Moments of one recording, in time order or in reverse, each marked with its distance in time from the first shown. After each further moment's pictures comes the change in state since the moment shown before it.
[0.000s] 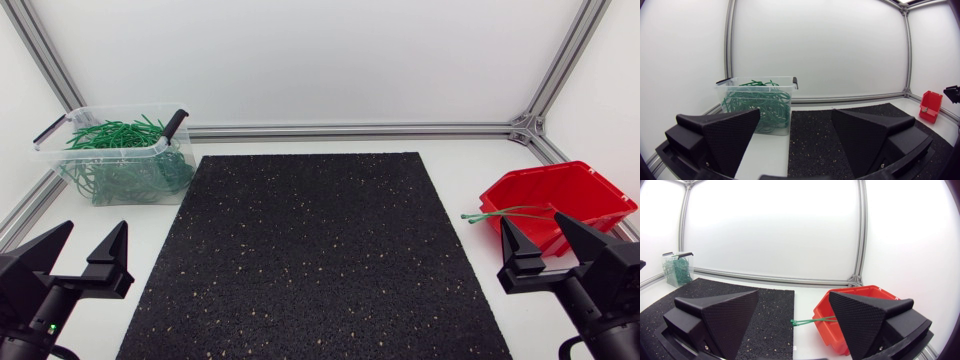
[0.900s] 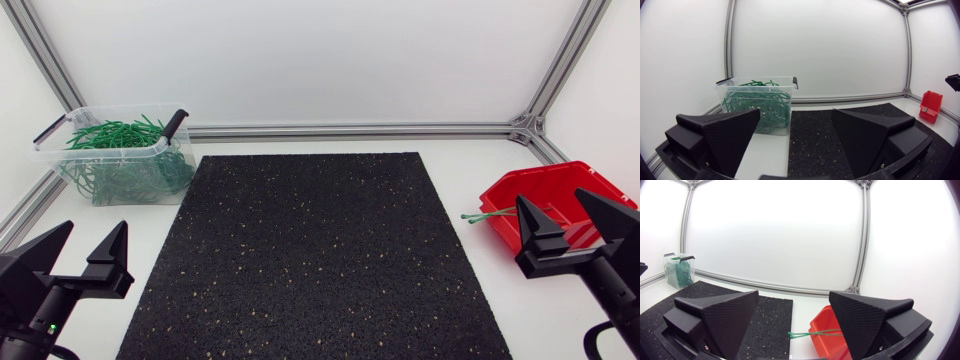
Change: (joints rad) left arm 0.000 0.000 0.000 0.000 0.000 0.000; right arm 0.007 0.113 0.164 -0.032 0.000 -0.049
